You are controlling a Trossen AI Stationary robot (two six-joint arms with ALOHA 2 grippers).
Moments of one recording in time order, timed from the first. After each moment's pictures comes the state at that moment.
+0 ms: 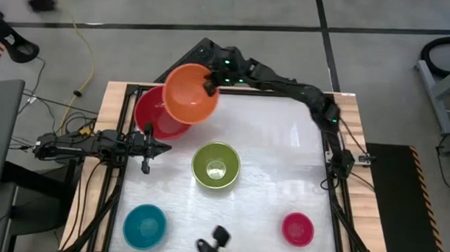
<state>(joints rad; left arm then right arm) -0.02 0.01 0.01 0.04 -0.14 -0.03 -0.51 2.12 2.05 -0.40 -0.11 0.15</state>
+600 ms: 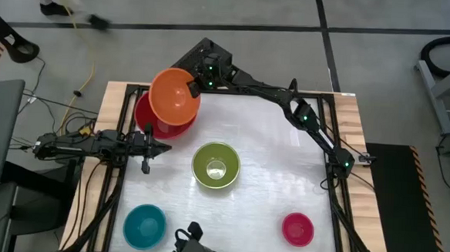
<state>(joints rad) -0.02 0.01 0.01 0.04 -0.14 -0.03 -0.51 2.46 2.32 -0.25 -0.31 0.35</state>
